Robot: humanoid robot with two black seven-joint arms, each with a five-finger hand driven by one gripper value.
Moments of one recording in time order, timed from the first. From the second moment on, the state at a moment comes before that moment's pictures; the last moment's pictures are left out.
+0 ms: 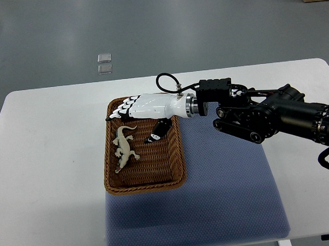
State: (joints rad) left arm 0.00 0.00 -0.05 -0.17 0.06 0.11 0.00; right arm 1.17 -0.06 -0.03 0.75 -1.46 -0.09 0.61
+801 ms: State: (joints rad) left arm 0.00 0.00 -0.05 -0.17 0.06 0.11 0.00; right arm 1.07 -0.33 0.35 0.74 -0.70 0.39 0.36
